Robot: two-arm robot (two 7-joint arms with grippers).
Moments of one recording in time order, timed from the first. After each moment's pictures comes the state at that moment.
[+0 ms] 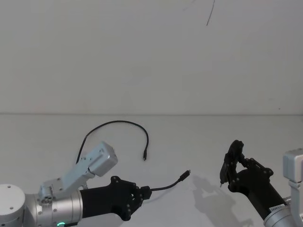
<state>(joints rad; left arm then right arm) -0.44 0.52 0.60 -1.51 -0.44 0.15 -0.72 -0.01 0.34 -0.23 -1.77 0.29 0.03 0.07</state>
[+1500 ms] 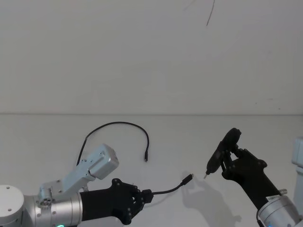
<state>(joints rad) -0.43 0.54 0.61 -1.55 -0.44 0.16 -0.72 -0.01 0.25 -0.18 -1.82 0.42 0.11 0.12</state>
